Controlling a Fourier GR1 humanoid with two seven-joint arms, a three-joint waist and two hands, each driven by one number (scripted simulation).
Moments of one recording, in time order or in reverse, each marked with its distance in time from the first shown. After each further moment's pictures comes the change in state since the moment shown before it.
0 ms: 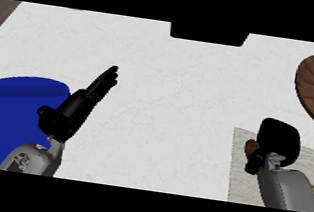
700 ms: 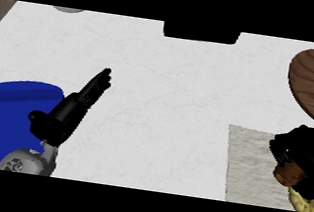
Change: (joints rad) left arm 0.045 0.011 0.016 -0.020 0.000 0.005 -0.012; right arm 0.149 -0.417 0.032 -0.231 -0.338 -0.231 -1.020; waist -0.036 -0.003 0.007
